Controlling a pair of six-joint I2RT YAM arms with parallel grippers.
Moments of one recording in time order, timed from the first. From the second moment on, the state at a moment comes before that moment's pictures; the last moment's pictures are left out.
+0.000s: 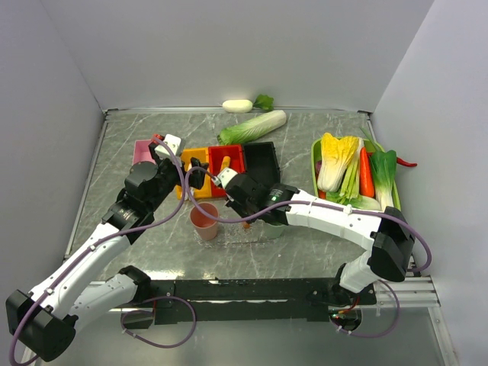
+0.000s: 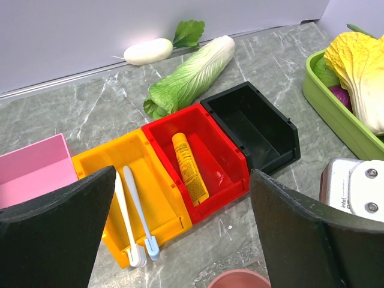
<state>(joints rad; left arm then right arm) -0.53 0.89 0.79 0.02 -0.08 -0.07 1.04 1.51 1.22 -0.66 0.27 0.07</state>
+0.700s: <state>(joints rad) -0.53 0.90 0.79 0.02 -0.08 -0.07 1.04 1.51 1.22 -0.65 0.27 0.09</state>
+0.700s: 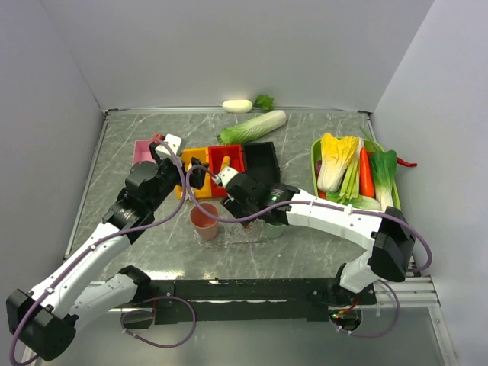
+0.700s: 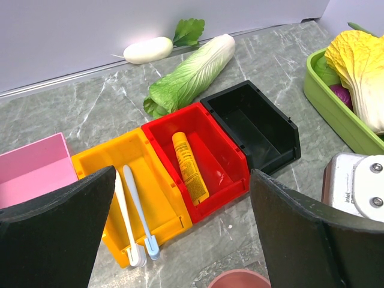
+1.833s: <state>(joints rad) -0.65 1.50 1.20 -0.18 -0.22 -0.09 0.51 0.81 0.96 -0.52 -0.24 0.18</state>
